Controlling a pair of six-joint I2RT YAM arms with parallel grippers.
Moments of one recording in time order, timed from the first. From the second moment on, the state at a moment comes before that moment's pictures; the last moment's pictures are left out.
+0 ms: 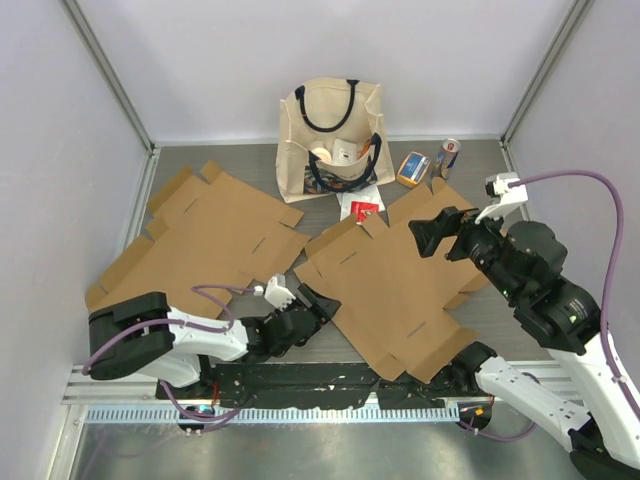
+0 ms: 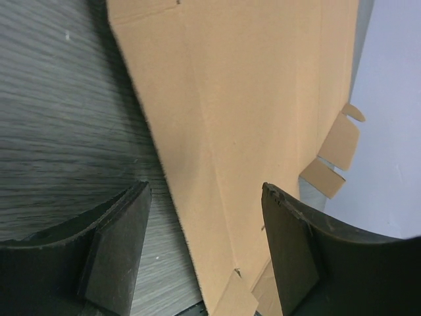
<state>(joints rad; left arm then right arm) -1.26 1.36 0.36 0.37 -0.60 -1.57 0.58 0.70 1.16 -0.65 0.18 0.32</state>
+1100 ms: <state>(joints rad) -1.24 1.57 0.44 0.64 -0.56 -1.35 0.58 0.74 1.04 -0.61 0.15 0.27</state>
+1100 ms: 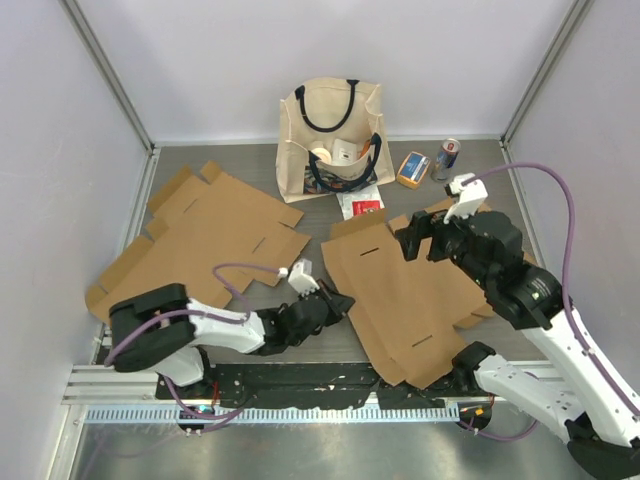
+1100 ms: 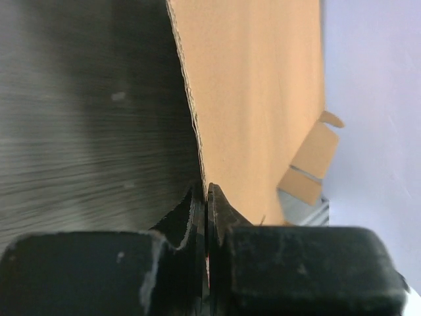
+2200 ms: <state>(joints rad) -1.08 1.04 1.19 -0.78 -0.21 -0.05 0.58 1.39 1.71 -0.85 -0.67 -0.47</state>
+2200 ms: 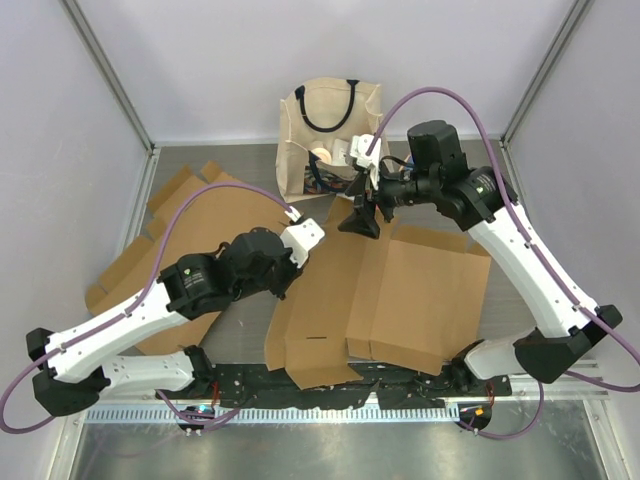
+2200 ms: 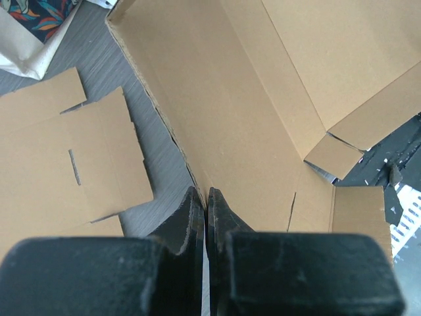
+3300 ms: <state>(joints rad) -1.06 1.02 1.23 -0.75 -0.19 0.05 0.73 1.29 1.51 -0.61 -0.51 -0.55</state>
